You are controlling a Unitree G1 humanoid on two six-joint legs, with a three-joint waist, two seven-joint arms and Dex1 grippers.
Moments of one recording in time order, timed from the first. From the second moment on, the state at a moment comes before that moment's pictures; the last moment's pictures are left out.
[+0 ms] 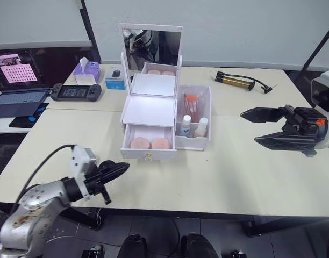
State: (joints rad) left arm 0.07 0.59 0.23 -0.52 -0.56 0.56 -0.86; right arm -0.54 -1.03 -0.25 -0.05 1.00 0.85 1.45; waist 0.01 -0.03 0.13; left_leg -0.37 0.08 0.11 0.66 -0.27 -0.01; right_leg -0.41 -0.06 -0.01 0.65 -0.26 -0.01
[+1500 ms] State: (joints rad) left arm -0.33 0.42 0.01 -0.02 -0.19 0.15 -0.67; right arm -0.50 -1.04 -0.30 -0.12 0.96 0.80 1.39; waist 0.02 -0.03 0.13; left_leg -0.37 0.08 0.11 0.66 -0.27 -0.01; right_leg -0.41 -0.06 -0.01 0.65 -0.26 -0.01
